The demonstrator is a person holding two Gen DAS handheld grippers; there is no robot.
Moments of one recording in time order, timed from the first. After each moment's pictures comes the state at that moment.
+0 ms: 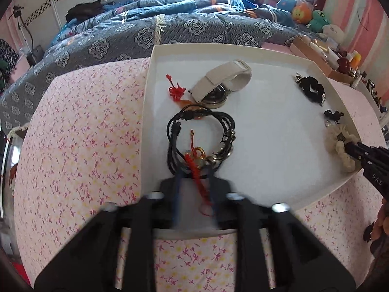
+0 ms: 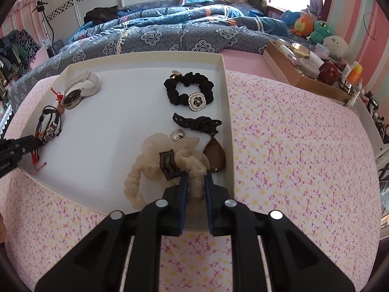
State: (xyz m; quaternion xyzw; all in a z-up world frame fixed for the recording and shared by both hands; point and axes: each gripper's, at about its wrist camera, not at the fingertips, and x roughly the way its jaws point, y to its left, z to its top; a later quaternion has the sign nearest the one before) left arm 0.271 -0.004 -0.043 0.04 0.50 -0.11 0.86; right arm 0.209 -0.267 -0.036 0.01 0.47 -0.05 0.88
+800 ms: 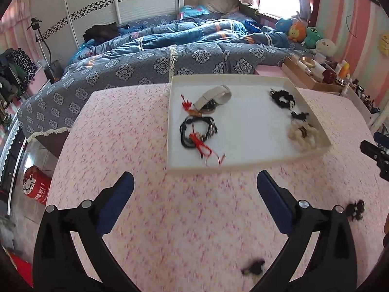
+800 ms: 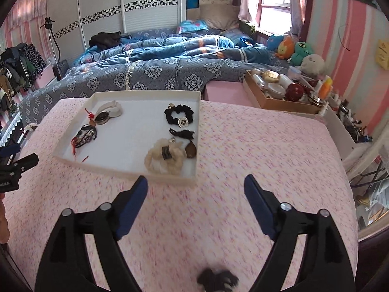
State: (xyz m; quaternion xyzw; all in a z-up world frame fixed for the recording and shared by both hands) left arm 0.155 0.006 0.039 0.06 0.43 -0.08 0.90; right arm 0.090 -0.284 0.055 0.01 0.40 -0.06 0.92
